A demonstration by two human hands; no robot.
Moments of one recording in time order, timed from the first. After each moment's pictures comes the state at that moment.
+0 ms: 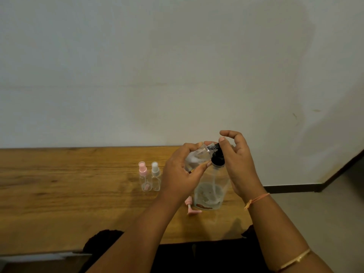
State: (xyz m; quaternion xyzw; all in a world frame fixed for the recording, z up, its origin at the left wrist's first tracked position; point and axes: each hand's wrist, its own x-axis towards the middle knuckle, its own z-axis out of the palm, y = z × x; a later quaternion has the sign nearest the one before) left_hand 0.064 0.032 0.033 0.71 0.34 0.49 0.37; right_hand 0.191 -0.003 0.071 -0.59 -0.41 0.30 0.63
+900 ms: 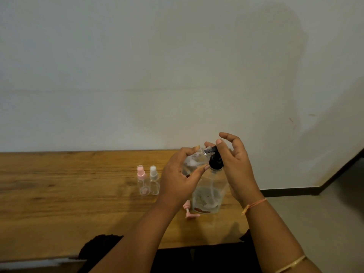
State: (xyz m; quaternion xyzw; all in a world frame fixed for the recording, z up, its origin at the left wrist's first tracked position) left_hand 0.064 0.030 0.032 0.70 0.34 0.50 0.37; right_hand 0.188 -0.007 0.074 -0.57 -0.40 0.32 0.64
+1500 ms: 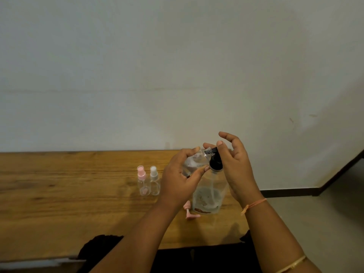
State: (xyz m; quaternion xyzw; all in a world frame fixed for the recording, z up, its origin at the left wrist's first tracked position) left_hand 0.065 0.033 0.026 0.69 0.34 0.51 0.40; right_hand 0.187 -0.007 0.074 -0.57 -0.41 0.32 0.63
